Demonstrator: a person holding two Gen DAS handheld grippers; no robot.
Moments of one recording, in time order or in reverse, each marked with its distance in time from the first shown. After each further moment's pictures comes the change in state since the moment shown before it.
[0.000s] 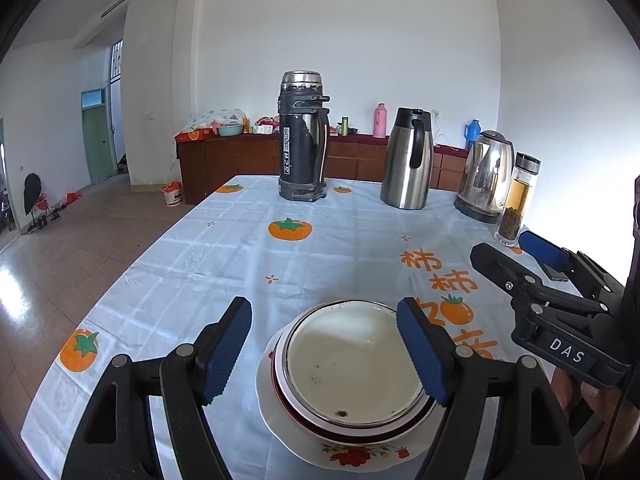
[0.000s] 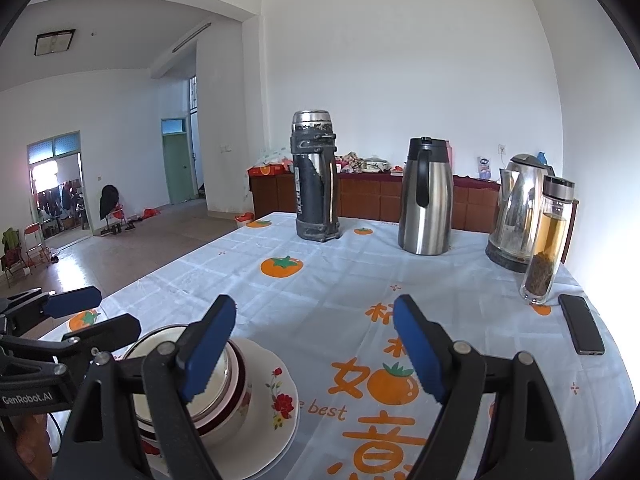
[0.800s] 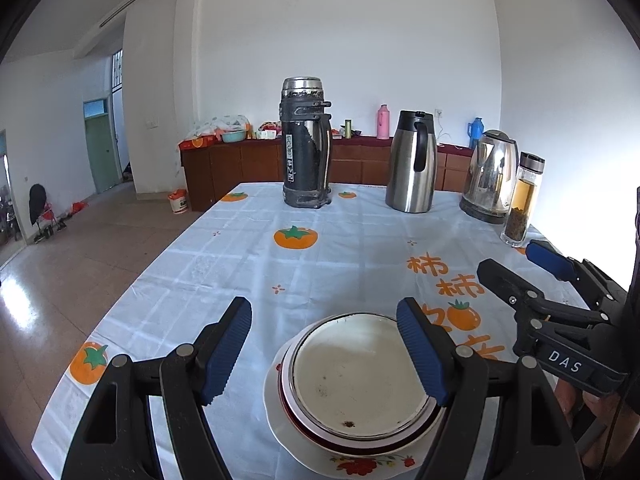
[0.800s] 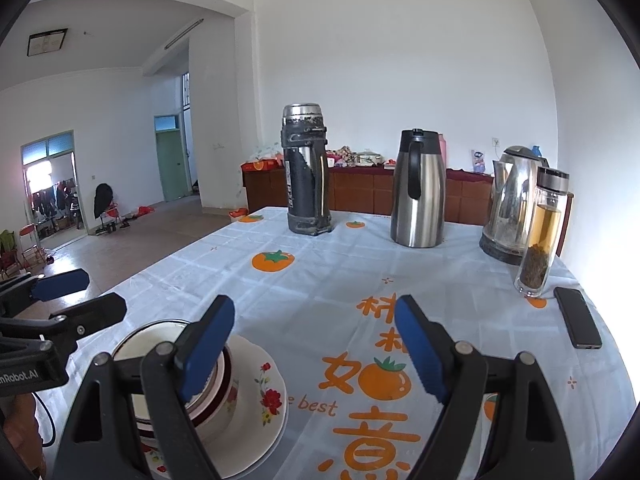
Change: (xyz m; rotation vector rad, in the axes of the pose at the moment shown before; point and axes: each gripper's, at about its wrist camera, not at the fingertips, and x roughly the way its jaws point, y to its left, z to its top) left arm 0.001 -0.001 0.007 0.026 -0.012 0.019; right arm 0.003 -0.009 -0.001 0.011 0.023 -0.018
